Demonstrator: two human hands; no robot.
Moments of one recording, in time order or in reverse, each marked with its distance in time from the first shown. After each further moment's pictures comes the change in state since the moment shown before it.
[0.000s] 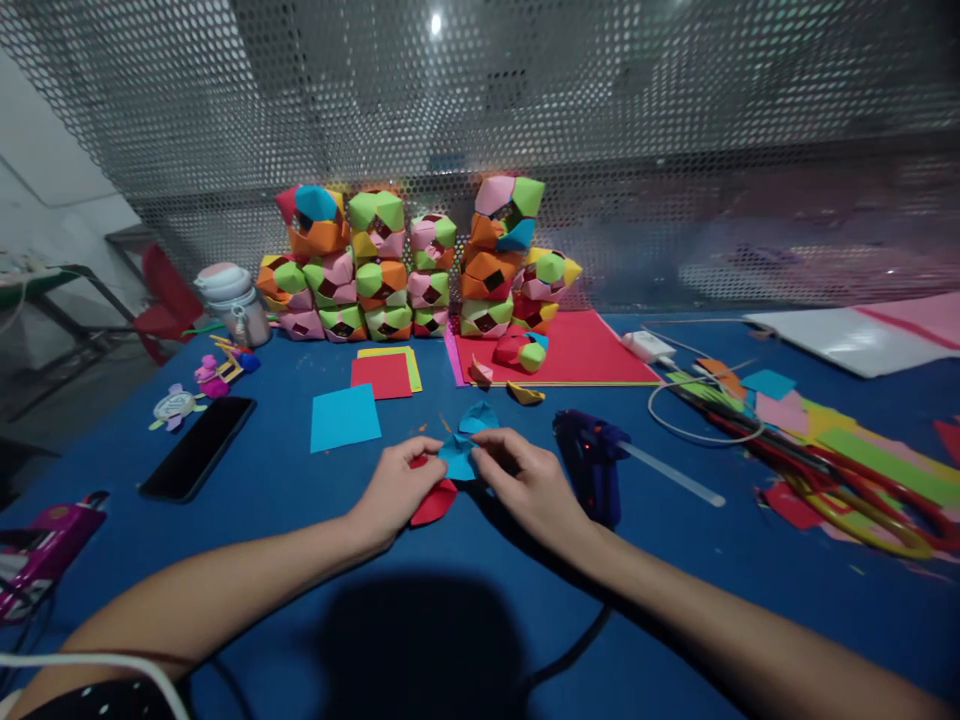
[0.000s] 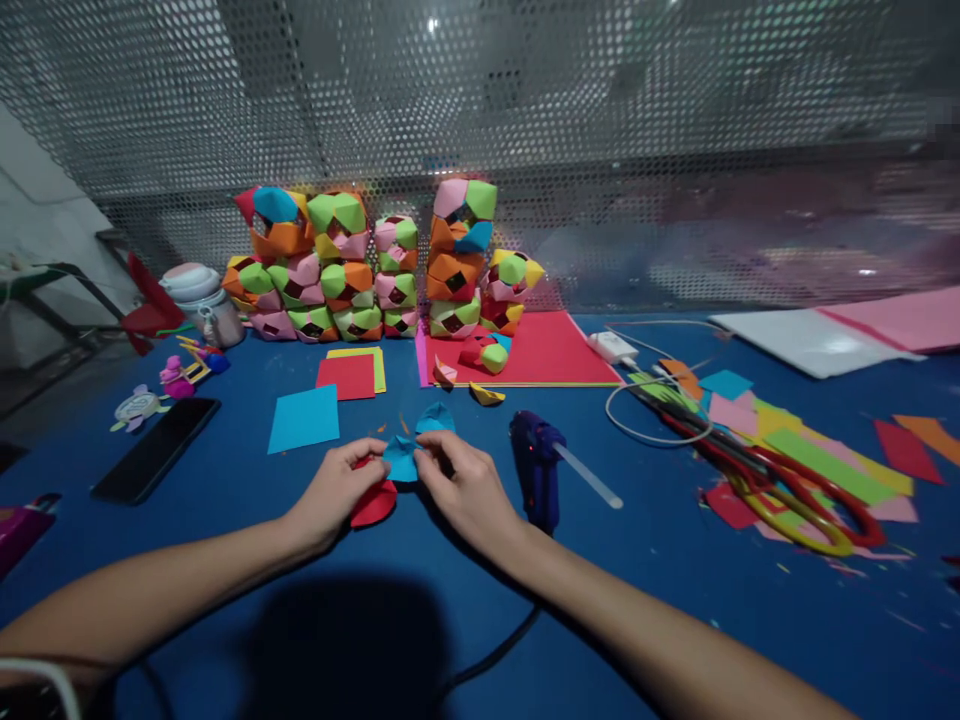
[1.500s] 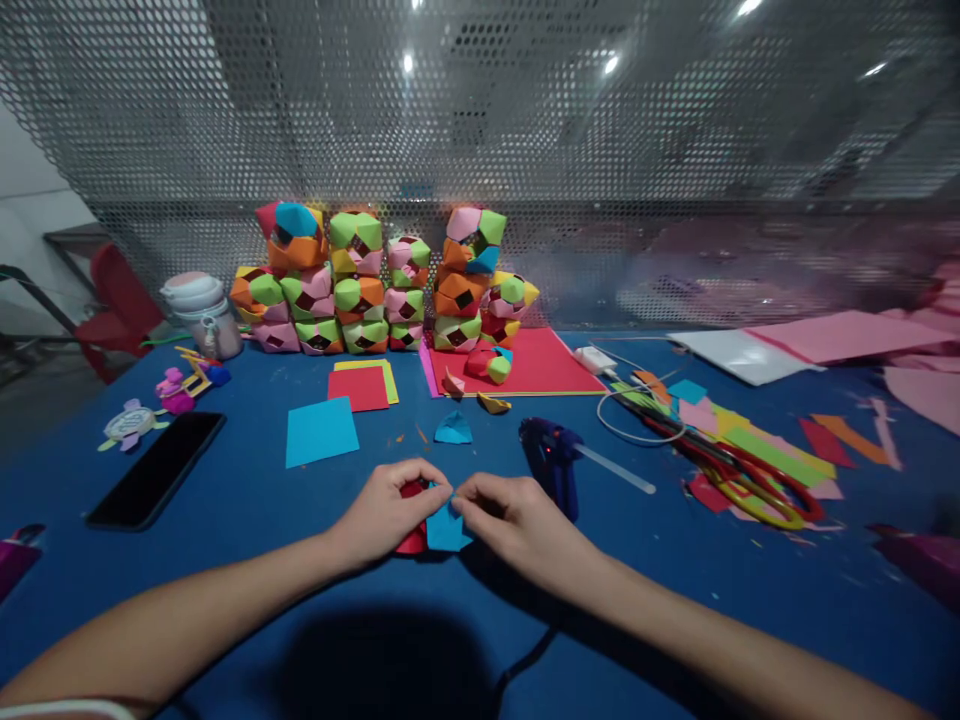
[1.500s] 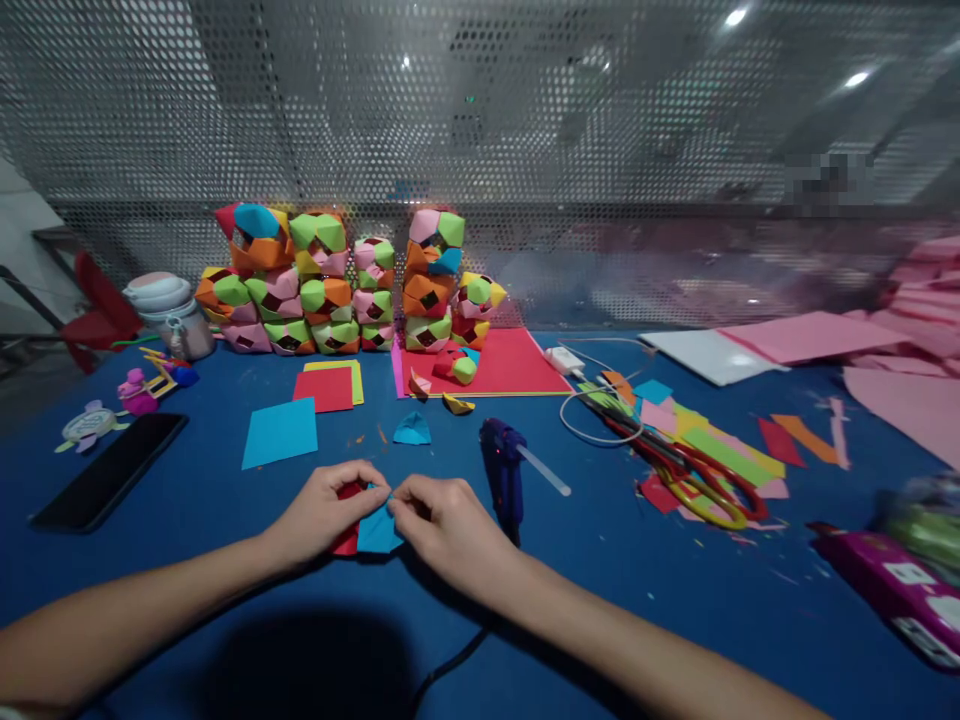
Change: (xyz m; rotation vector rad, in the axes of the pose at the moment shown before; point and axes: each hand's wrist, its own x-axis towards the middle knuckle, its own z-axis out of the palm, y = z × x) left_hand -0.009 0.010 -0.007 0.251 -0.238 0.250; right_hand -0.012 -0.050 -0.026 0.005 -0.366 0.234
